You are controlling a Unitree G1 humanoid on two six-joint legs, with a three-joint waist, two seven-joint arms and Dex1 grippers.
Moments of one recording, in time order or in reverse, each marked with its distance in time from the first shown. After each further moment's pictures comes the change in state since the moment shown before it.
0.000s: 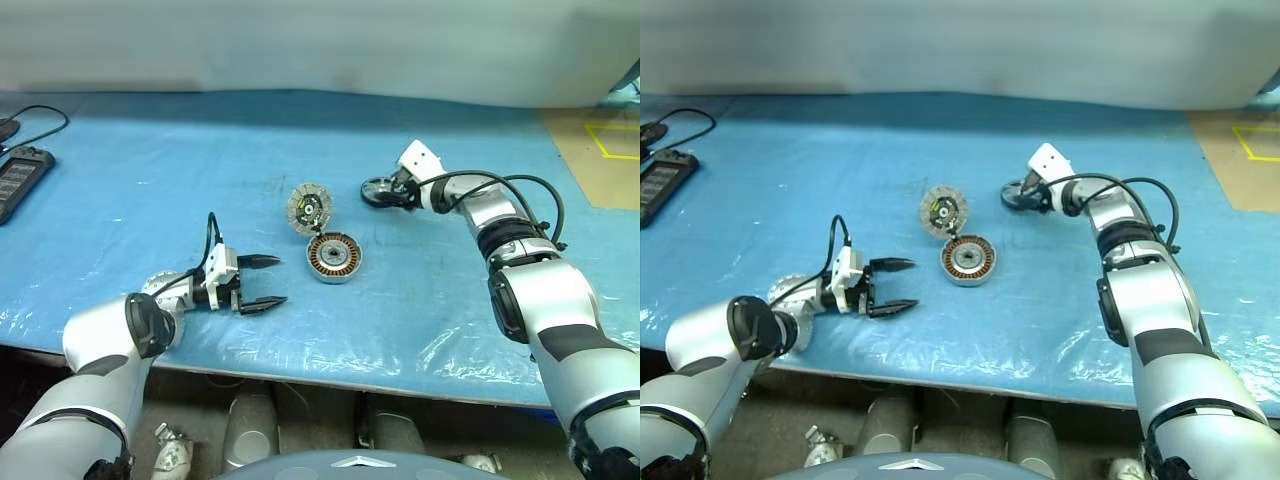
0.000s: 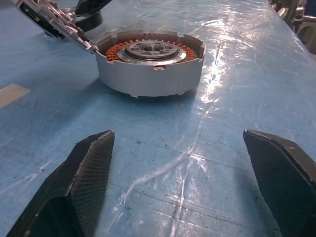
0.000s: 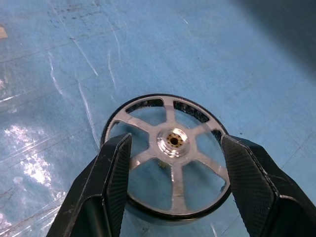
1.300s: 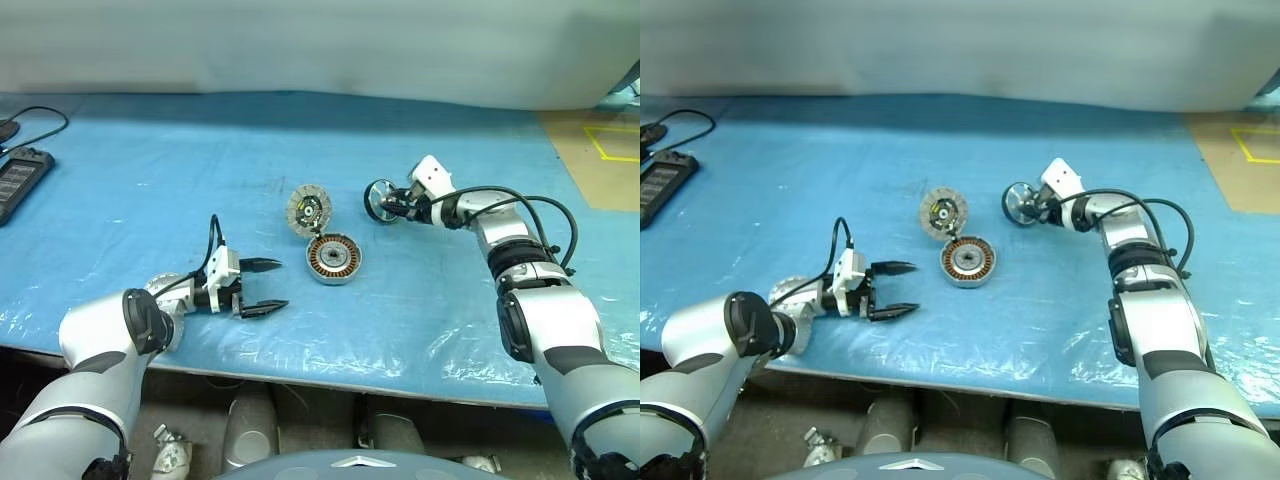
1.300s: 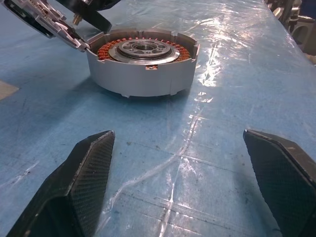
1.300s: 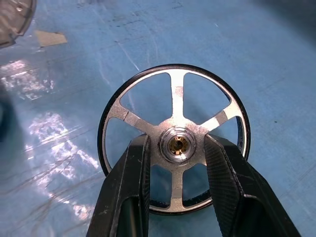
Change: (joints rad) left arm -0.019 0.009 -0.004 0.051 0.041 -0.011 0.016; right arm 0.200 -0.054 -0.119 -0.242 0.065 0.014 0.224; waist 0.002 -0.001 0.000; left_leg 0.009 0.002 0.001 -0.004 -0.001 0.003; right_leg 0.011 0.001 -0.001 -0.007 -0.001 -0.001
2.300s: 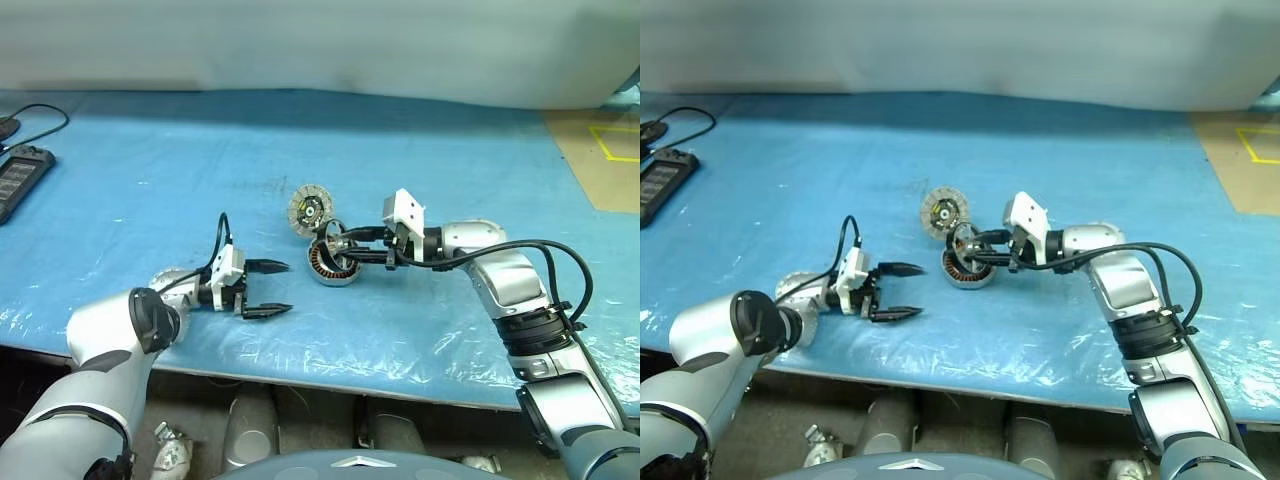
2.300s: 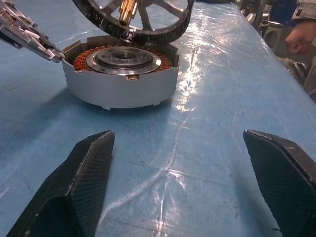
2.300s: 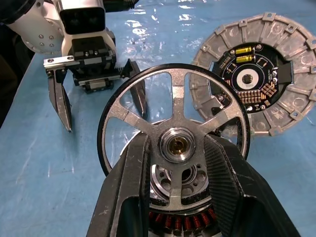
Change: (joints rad) left arm 0.001 -0.044 0.019 -0.088 -0.039 0.063 -0.114; right arm 0.418 -0.027 0.150 -1.054 0.288 0.522 0.125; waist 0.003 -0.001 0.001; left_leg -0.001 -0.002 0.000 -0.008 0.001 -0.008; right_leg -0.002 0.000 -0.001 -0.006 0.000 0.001
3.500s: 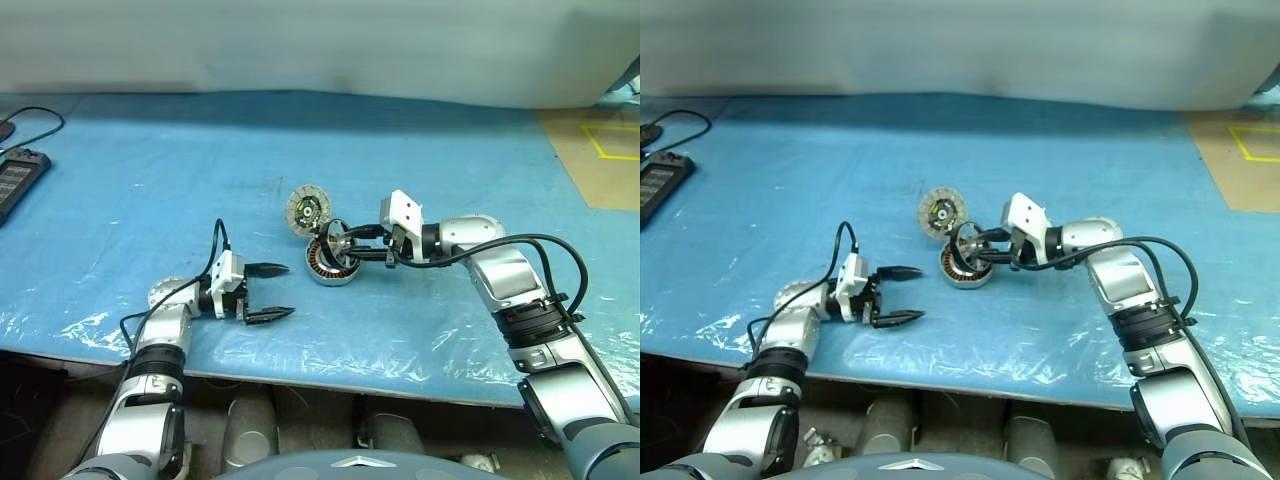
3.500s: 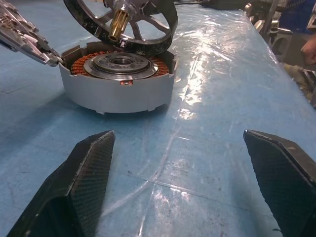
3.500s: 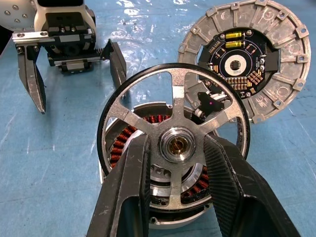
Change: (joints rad) left arm 0.579 -0.147 -0.387 -1.425 -0.462 0.832 0.041; right arm -0.041 -0.022 0.031 0.081 -0.048 -0.092 0.008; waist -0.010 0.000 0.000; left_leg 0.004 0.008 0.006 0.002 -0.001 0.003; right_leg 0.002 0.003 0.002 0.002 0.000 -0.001
